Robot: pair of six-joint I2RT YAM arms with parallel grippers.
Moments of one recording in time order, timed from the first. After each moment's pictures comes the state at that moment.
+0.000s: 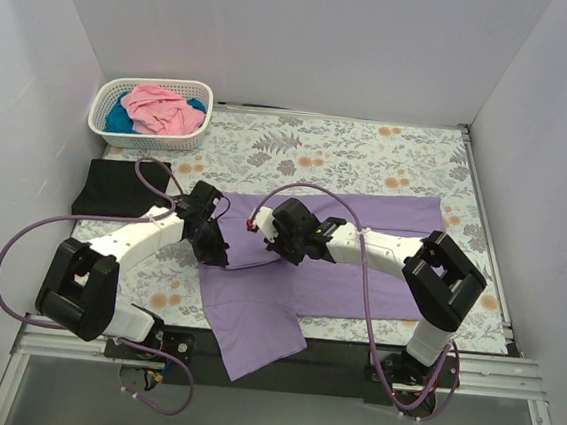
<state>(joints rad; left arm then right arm) -0.41 1.38 0.80 -0.70 0.16 -0.87 0.96 1.74 1.08 -0.30 -0.03 -0.31</state>
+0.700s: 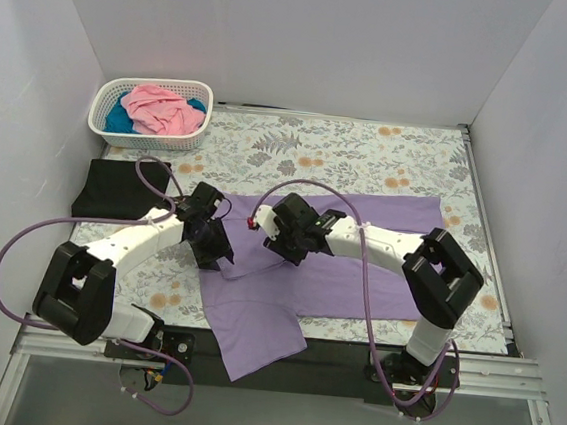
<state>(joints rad) -0.43 1.36 0.79 -0.72 0.13 -0.90 0.94 1.76 1.15 -0.43 -0.06 -0.33</state>
